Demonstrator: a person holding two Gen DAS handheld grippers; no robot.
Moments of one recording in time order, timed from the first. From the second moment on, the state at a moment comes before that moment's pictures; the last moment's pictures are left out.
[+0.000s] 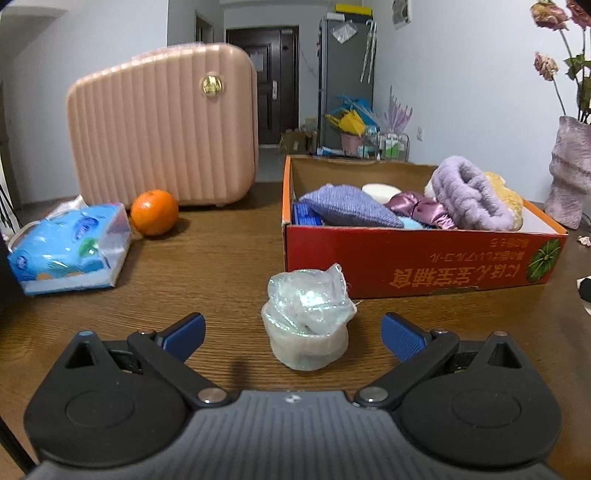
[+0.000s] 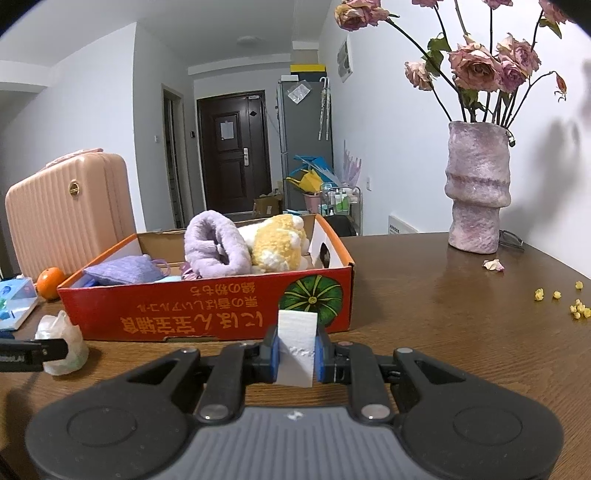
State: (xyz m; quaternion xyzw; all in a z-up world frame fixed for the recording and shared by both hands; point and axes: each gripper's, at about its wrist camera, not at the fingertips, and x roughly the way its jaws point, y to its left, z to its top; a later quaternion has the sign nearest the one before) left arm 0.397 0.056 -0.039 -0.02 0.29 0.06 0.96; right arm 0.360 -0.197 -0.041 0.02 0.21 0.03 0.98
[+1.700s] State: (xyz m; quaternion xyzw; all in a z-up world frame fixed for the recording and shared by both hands) left arm 0.392 0.043 -0.006 -0.02 0.23 -0.03 0.97; right arm 0.377 -0.169 -0.032 0.01 0.17 0.07 0.98
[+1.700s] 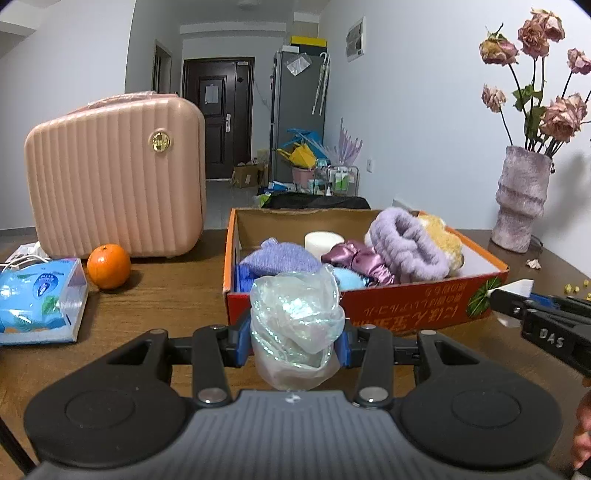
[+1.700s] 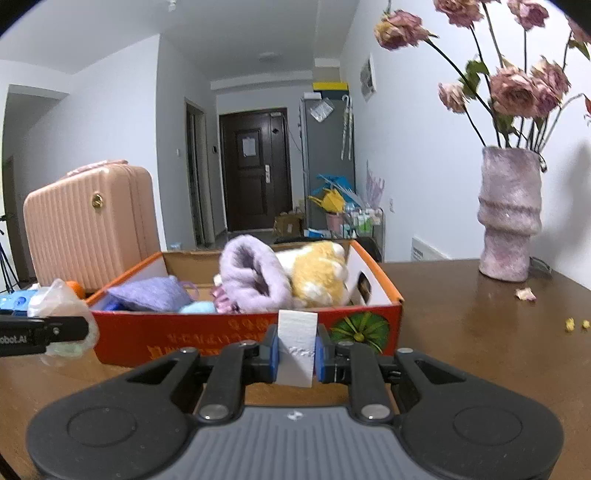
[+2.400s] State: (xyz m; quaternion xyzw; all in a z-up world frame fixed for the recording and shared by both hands) left arm 0.431 0.042 0.017 -0.05 0.19 -0.01 0.98; right arm 0.427 -0.129 -0.017 0.04 0.11 0.12 0.99
